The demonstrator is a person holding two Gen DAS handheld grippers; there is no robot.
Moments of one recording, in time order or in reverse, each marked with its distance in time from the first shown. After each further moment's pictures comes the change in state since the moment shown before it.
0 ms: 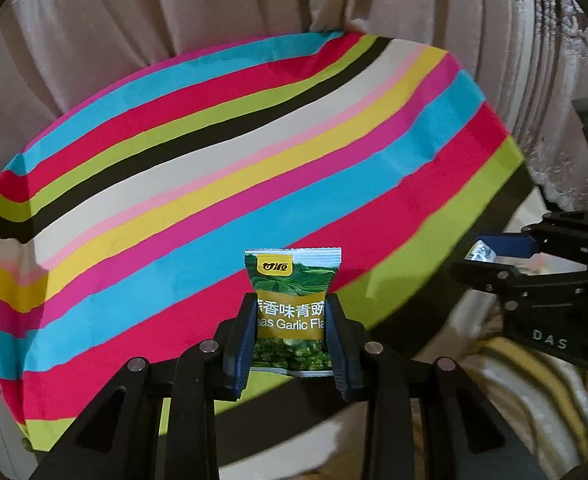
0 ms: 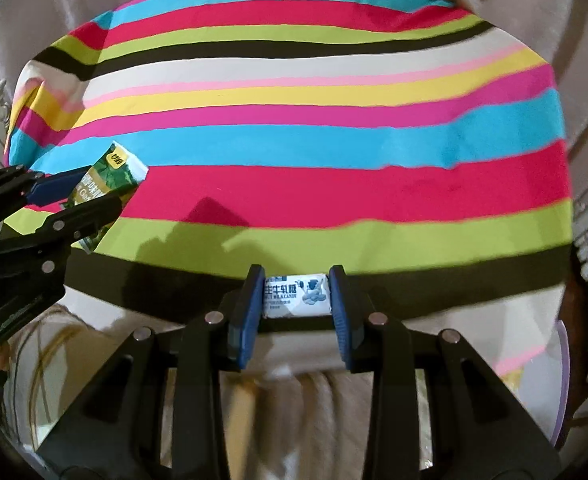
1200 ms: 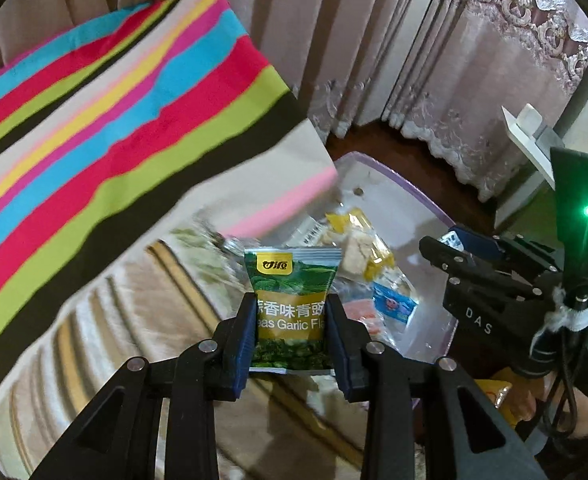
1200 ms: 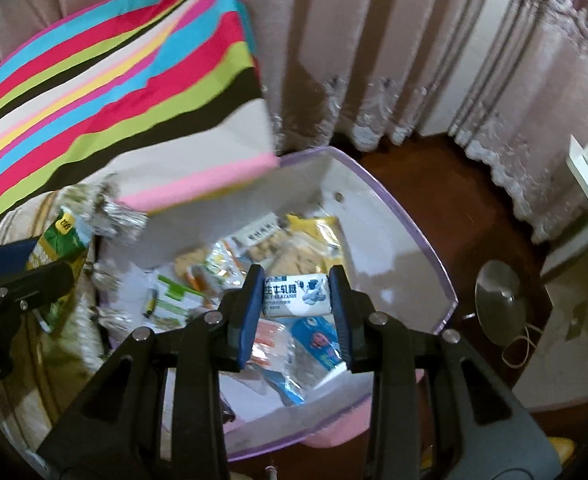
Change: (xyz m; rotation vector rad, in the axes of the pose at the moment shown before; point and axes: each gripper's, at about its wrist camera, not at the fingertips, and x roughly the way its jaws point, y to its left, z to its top) left arm -0.020 -0.239 -0.011 0.097 0.160 -0.380; right arm -0.105 -0.181 -0.180 0.395 0.018 -0.390
